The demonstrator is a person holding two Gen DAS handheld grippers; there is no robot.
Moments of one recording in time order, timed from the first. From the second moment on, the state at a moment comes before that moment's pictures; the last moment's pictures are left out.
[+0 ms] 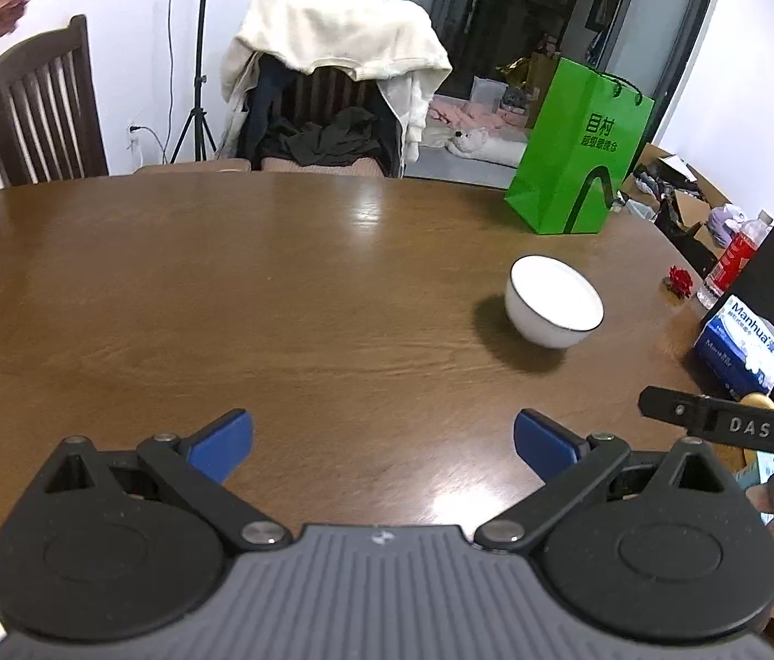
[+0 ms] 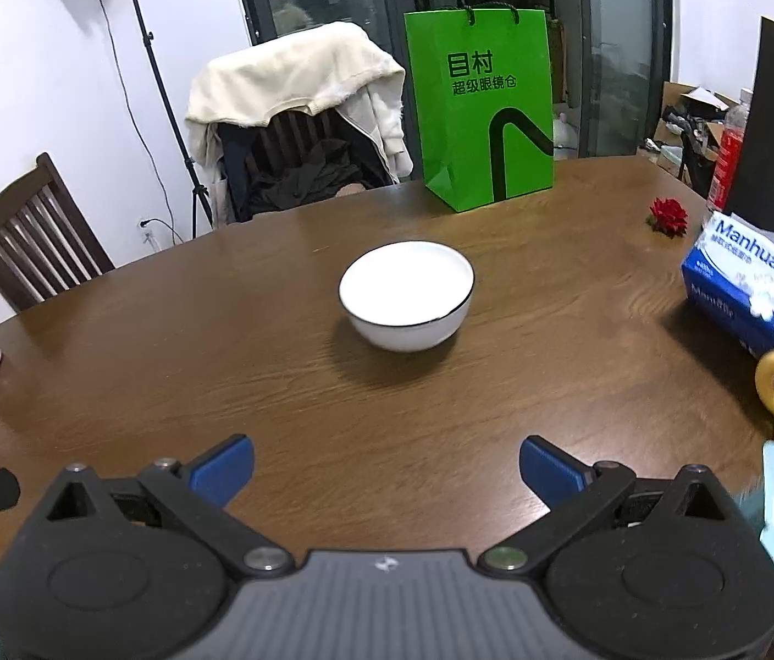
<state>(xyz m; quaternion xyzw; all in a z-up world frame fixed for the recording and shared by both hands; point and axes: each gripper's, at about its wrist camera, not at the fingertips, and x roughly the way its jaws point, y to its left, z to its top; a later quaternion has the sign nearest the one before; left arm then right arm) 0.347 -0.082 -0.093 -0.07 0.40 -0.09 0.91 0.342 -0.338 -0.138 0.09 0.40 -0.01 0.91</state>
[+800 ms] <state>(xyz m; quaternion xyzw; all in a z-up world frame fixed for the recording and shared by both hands) 0.450 -0.177 -0.093 -0.06 0.41 -0.08 0.90 0.429 -0.402 -0.146 0.11 0.39 -0.01 0.91</state>
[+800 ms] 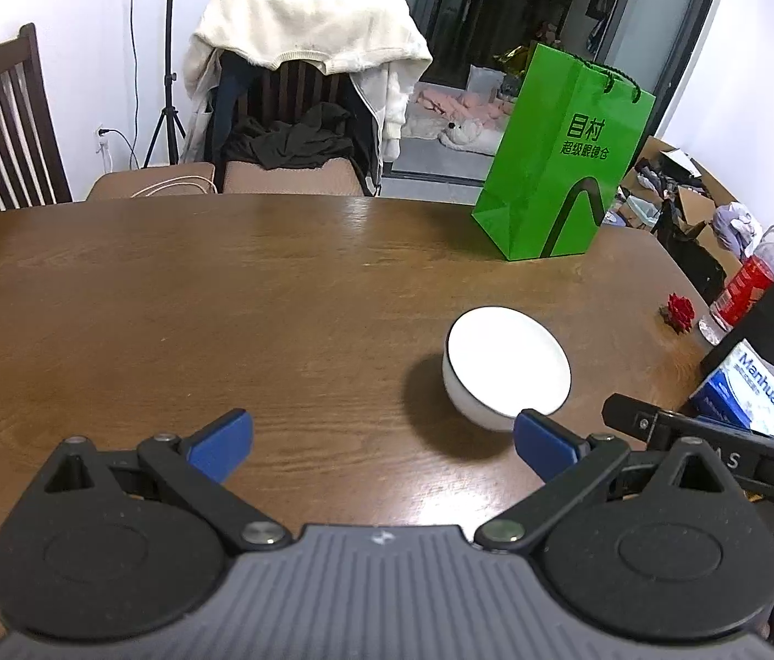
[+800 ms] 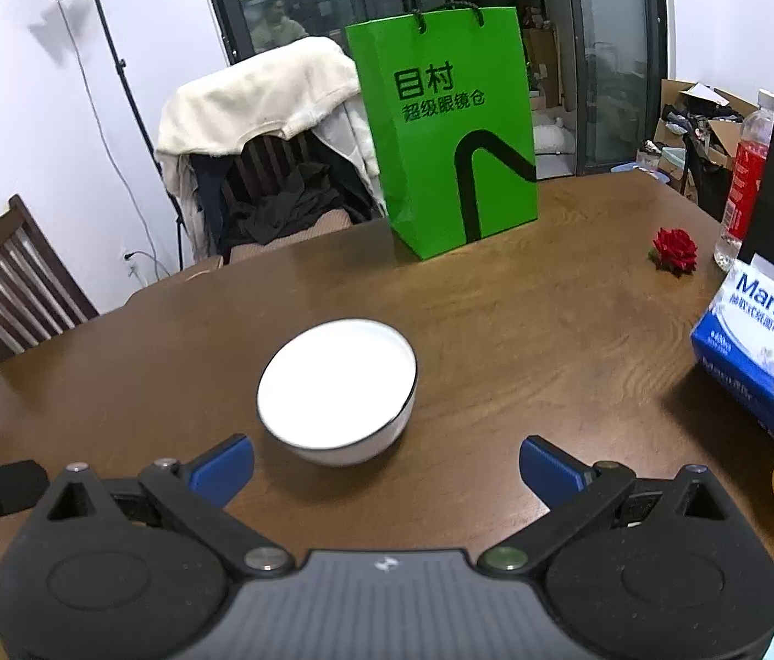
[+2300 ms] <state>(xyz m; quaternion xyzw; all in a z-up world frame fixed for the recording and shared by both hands) 0.606 -0.253 -0.193 -0.05 0.51 -0.07 0.85 0.552 -0.406 -0.219 0.10 0.51 -0.04 0.85</state>
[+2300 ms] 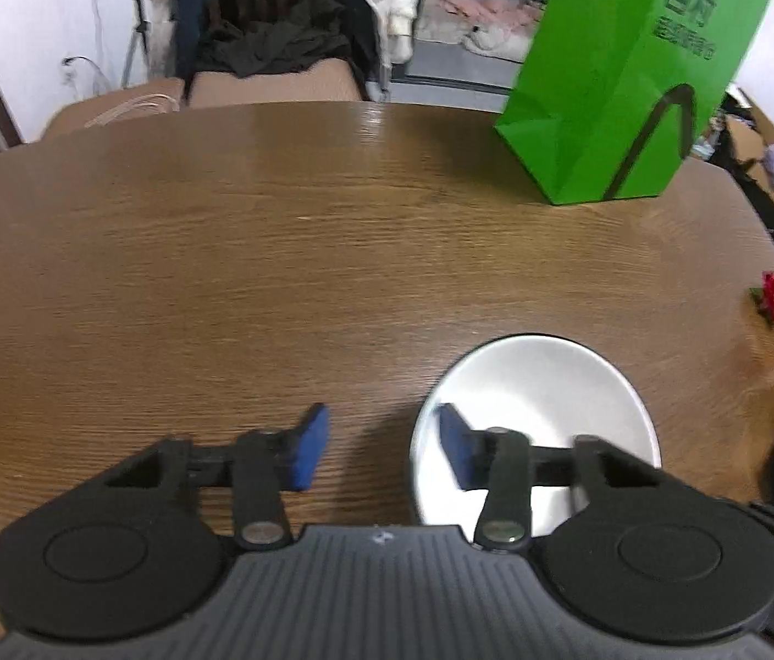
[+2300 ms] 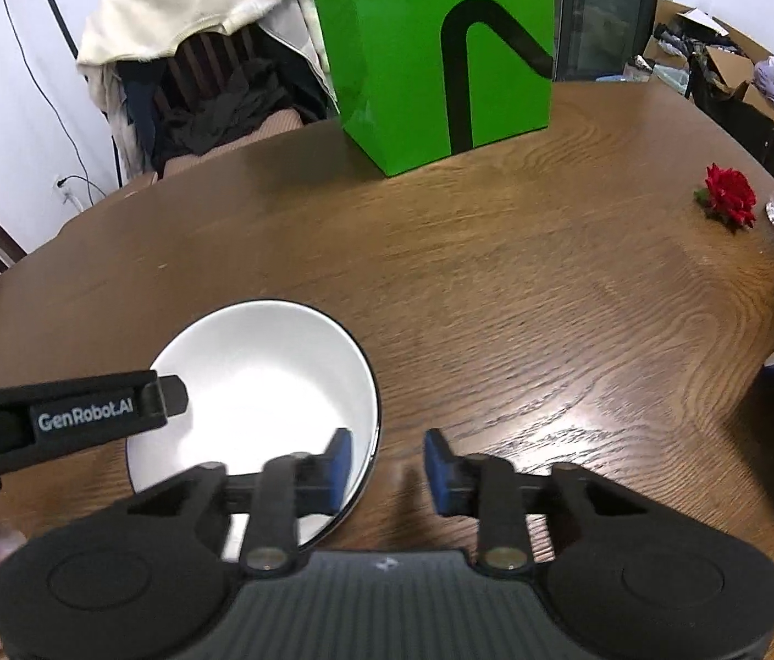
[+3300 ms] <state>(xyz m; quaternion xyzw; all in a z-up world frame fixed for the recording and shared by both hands) 0.598 -0.262 -0.189 -0.03 0.50 -0.09 0.86 0.547 -0.393 -0.217 0.09 0.49 -0.03 0.86</state>
